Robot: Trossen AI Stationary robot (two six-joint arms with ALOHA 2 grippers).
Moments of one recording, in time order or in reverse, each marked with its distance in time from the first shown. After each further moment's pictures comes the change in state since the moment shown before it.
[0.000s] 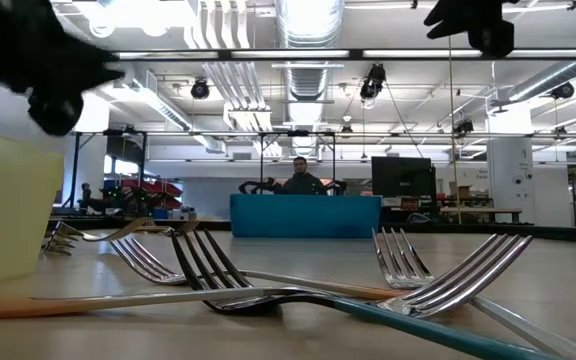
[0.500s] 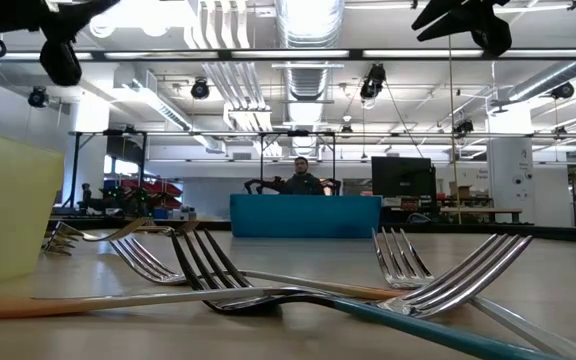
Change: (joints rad) left arm 0.022 0.012 0.000 0.708 -0.063 0.304; right arm 0.000 0.001 0.000 0.053 0.229 0.064
